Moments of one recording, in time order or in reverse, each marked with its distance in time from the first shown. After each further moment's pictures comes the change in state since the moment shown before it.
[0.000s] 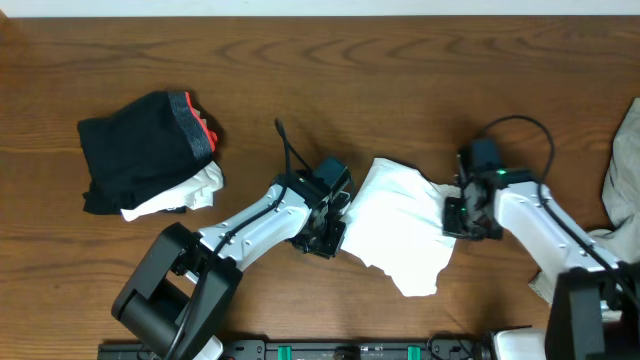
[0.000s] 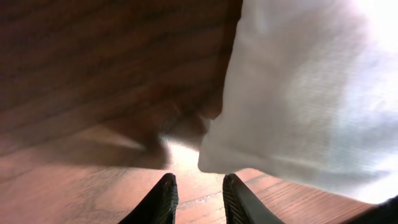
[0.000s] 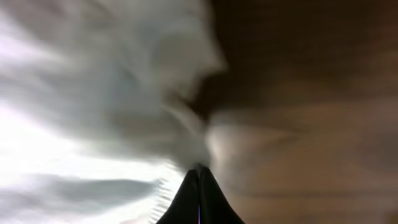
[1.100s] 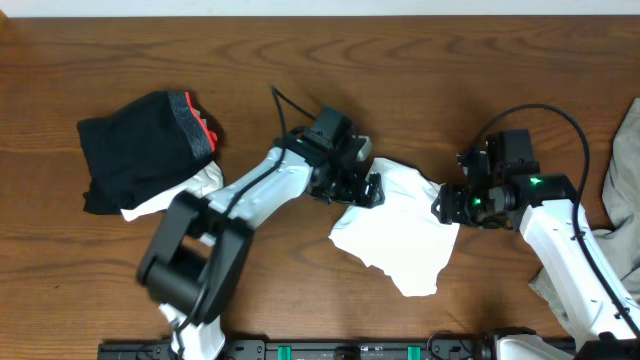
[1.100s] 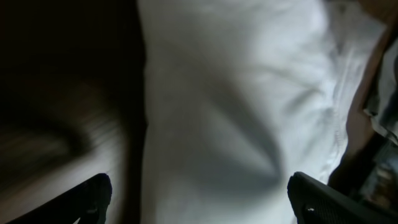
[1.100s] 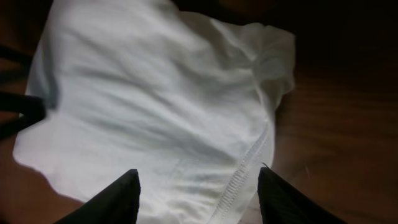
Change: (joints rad) left arm 0.111 0.190 0.228 0.242 0.316 -0.025; right arm -0.043 -0.187 0.055 -0.018 -0.250 -0.114
